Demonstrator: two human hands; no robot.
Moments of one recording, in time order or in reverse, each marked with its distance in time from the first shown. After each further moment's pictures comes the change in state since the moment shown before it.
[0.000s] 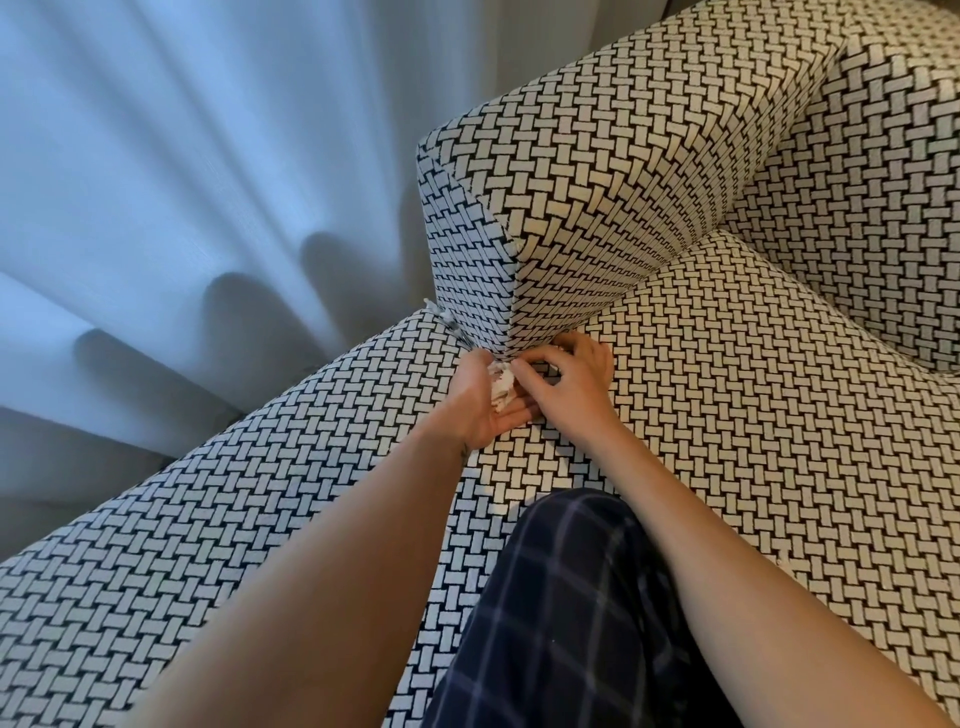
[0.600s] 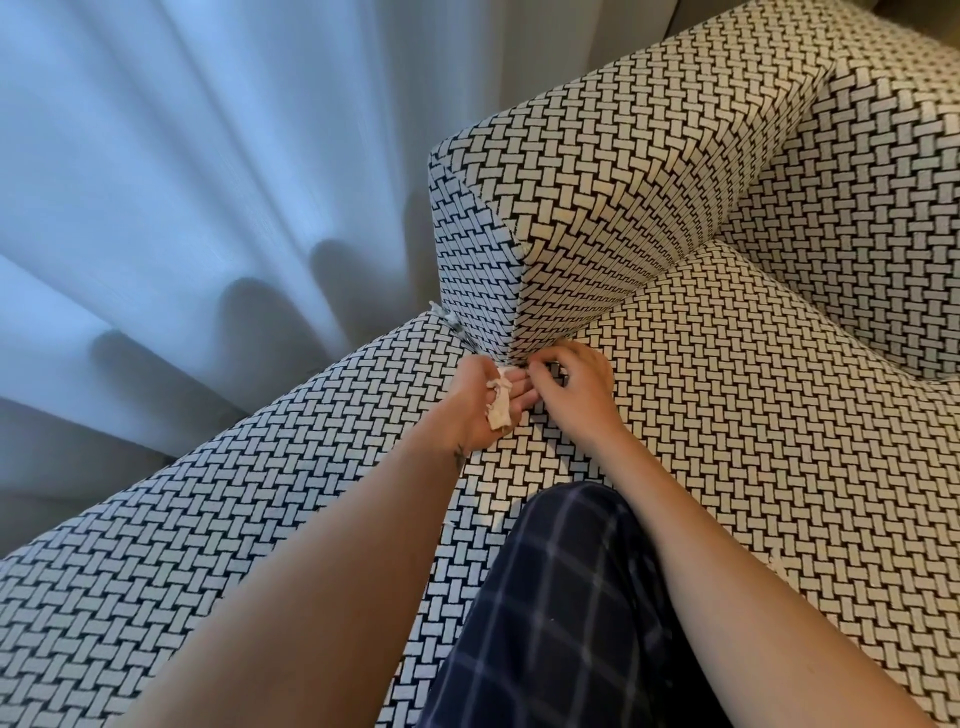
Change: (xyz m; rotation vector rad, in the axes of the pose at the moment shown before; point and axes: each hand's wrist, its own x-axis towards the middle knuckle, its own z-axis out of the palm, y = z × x) left_hand -0.012 -0.001 -0.006 -0.148 -0.090 -0.010; right_hand -0.009 -0.002 -0.005 0.107 0.038 0.017
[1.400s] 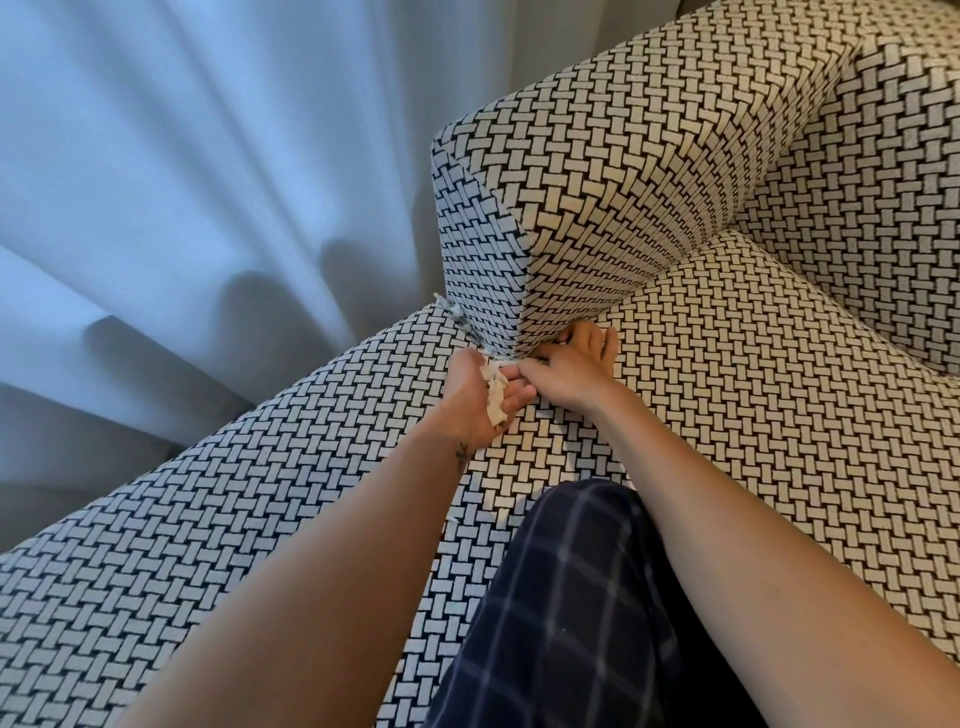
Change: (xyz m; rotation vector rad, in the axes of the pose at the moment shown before) left_hand 0.007 0.000 -0.003 -0.029 0.093 0.058; right_hand 0.040 -0.006 0.005 -0.544 -0.341 0.040
